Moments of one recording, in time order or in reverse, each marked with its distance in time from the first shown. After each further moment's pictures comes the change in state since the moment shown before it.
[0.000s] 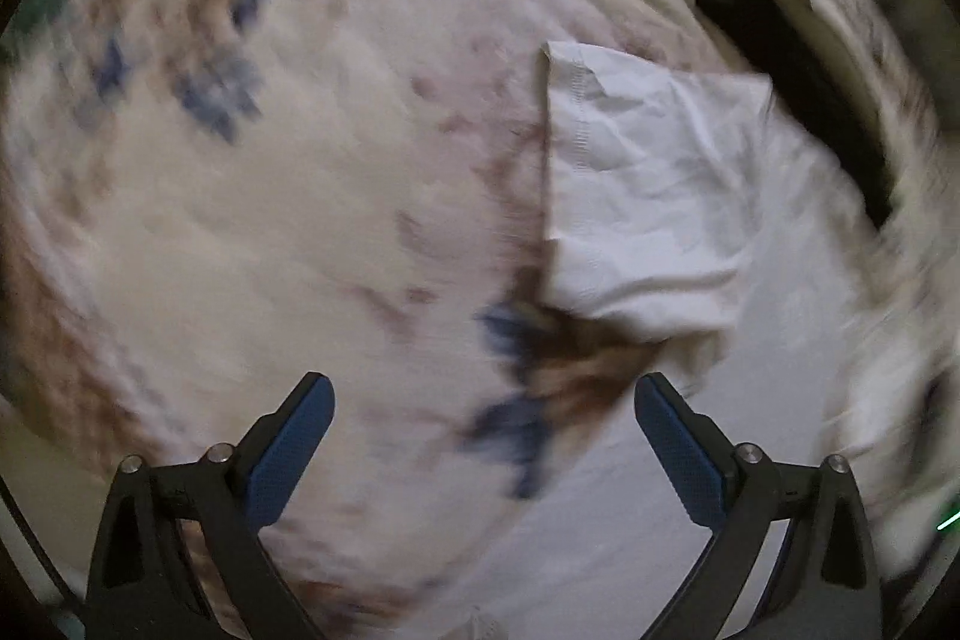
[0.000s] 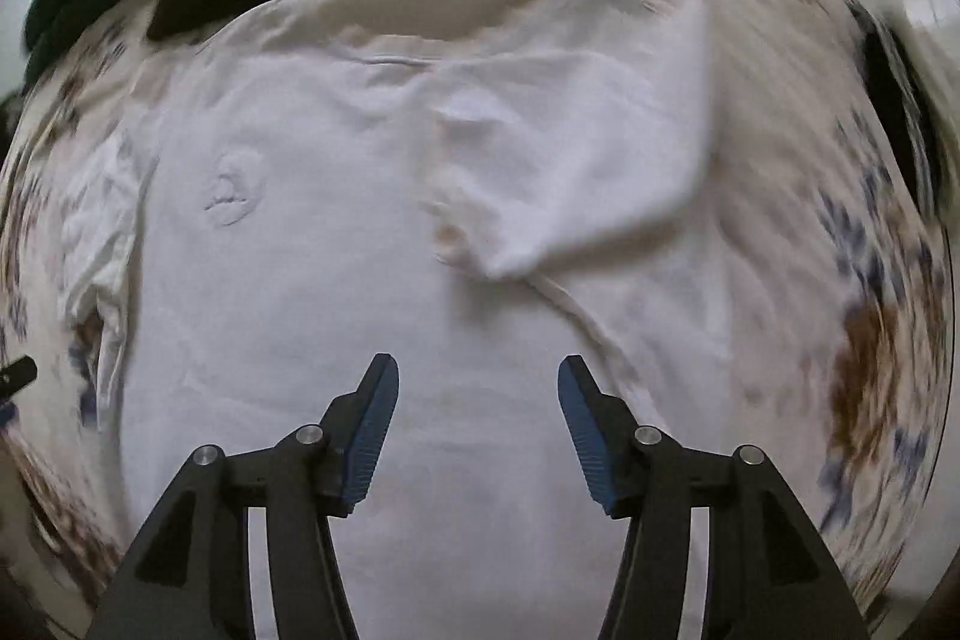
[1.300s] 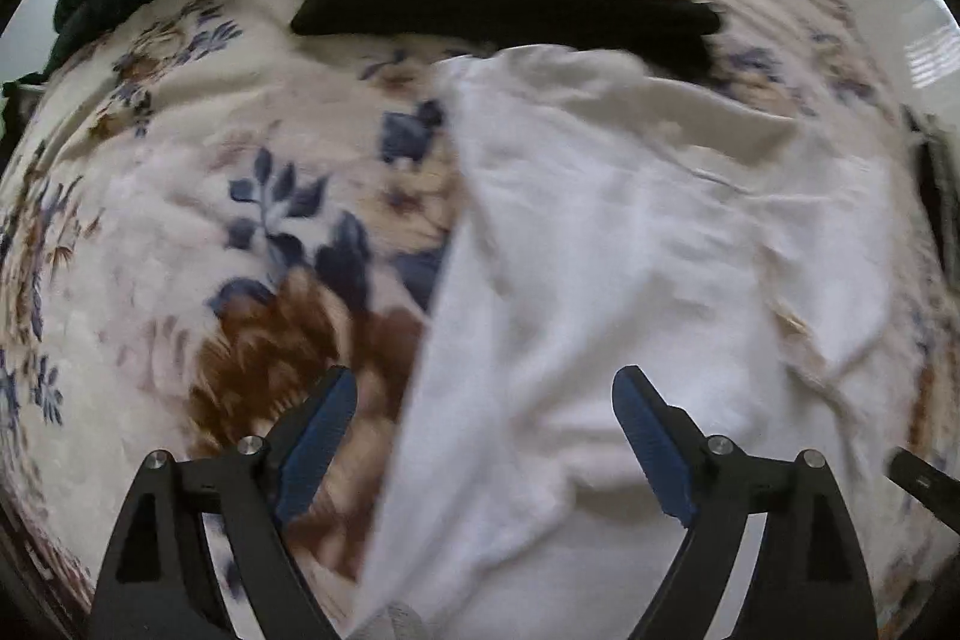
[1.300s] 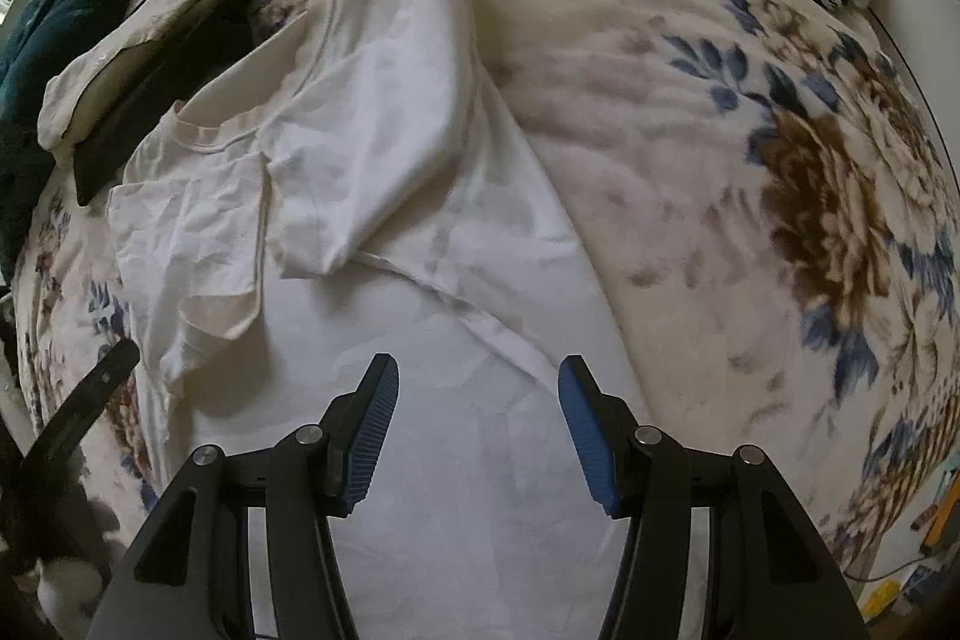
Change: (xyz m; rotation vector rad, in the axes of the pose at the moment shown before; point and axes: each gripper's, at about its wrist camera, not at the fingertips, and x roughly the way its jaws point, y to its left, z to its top) left arm 0.057 -0.199 -0.020 0.658 -0.145 0.085; right arm -0.044 -0.109 -0.057 0.337 0.022 0.076
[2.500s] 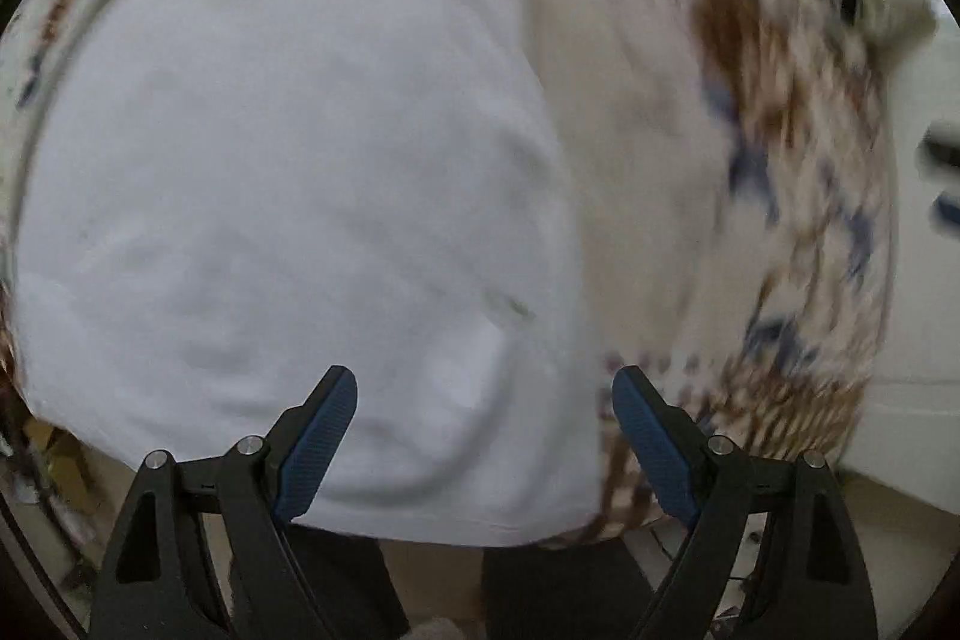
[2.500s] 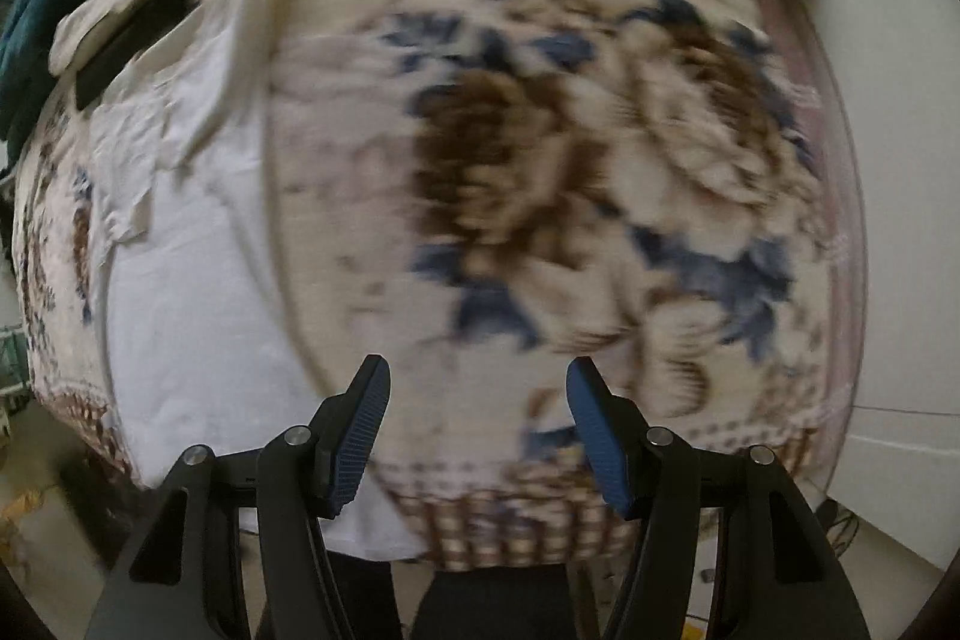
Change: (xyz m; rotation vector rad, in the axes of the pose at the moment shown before) left arm -0.046 -0.309 -0.249 -0.014 0.426 -0.080; right arm -0.096 -0.252 0.030 -0.182 0.202 -0.055
